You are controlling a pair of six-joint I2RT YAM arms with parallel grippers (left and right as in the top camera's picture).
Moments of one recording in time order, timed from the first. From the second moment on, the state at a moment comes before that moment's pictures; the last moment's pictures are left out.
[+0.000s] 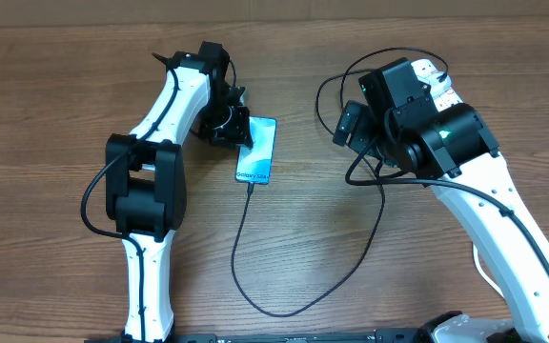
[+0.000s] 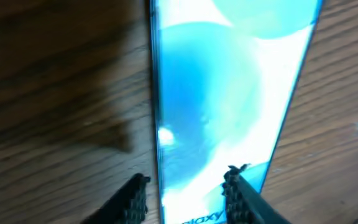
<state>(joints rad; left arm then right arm) -0.21 2.35 1.94 -1.20 0.33 -0.08 0.45 1.50 1.58 -1.21 0.17 0.77</state>
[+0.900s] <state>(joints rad) -0.14 2.20 2.78 -1.67 0.24 -0.17 -0.05 1.74 1.97 -1.43 -0.06 0.46</state>
